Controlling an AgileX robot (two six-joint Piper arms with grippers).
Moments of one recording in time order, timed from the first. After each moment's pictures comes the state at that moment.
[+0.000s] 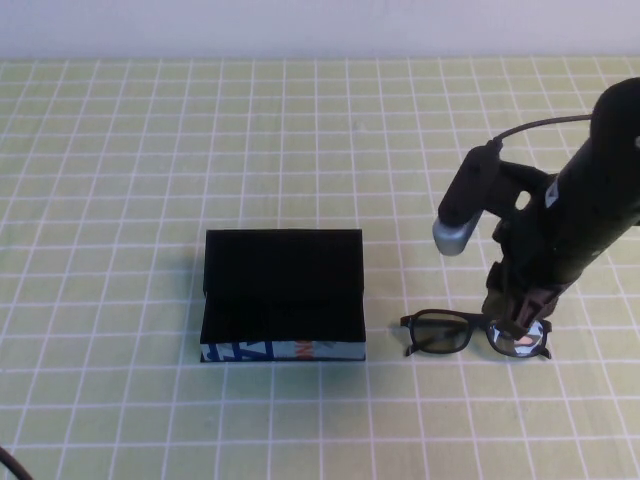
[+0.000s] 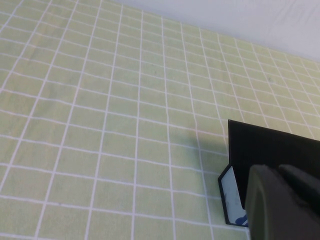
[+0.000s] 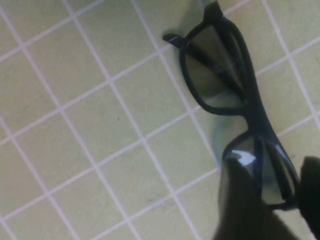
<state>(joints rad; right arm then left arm) 0.46 1.61 -1.26 0.11 1.02 -0.66 -0.15 0.28 -0.43 -0.09 0.56 -0.26</state>
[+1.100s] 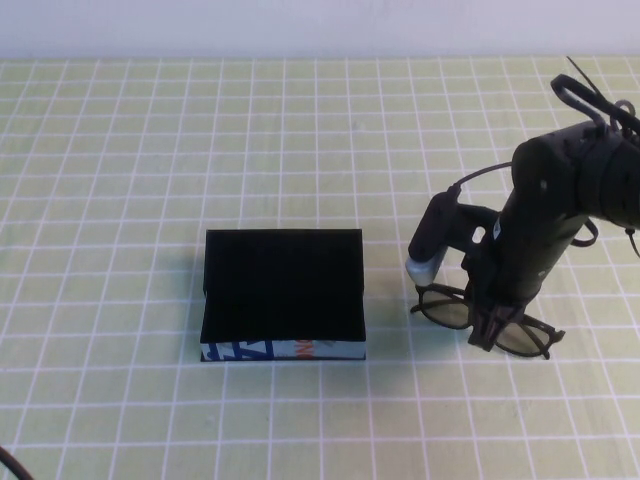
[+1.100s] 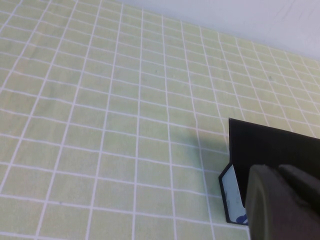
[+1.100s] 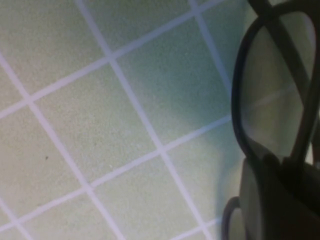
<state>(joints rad) 0.46 1.87 -1.30 0.04 0.89 -0.68 -0.15 0.28 -0.43 -0.09 0.57 -0.25</state>
